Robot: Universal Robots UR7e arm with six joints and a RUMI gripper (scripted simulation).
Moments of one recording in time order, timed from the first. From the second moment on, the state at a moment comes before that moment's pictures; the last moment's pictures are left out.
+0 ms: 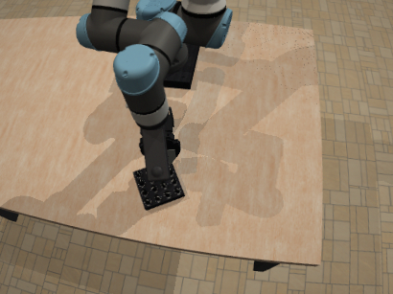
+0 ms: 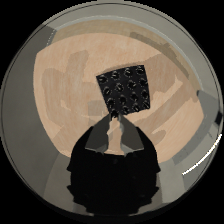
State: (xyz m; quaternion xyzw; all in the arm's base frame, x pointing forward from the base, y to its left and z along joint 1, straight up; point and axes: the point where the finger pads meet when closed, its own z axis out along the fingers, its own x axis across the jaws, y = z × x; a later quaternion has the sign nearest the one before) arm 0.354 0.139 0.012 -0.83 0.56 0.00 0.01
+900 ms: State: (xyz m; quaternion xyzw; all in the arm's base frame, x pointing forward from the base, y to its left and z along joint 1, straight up) arm 0.353 0.138 0.012 -0.71 0.71 0.00 0.01
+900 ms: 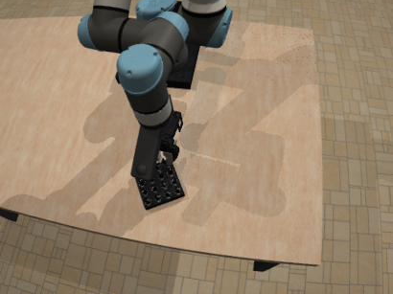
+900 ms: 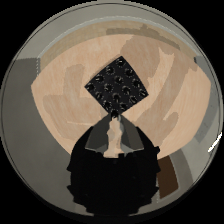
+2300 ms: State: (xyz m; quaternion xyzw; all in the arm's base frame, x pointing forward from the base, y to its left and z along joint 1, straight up) arm 0.353 0.137 0.012 -0.65 0.76 0.00 0.01
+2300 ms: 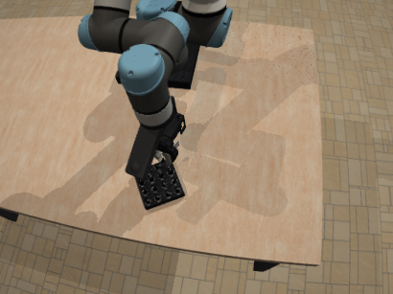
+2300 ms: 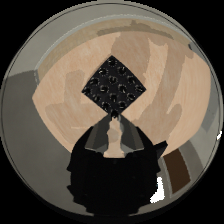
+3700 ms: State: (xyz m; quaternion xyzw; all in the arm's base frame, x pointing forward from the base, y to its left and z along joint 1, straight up) arm 0.354 0.137 0.035 -0.65 0.76 0.00 0.01
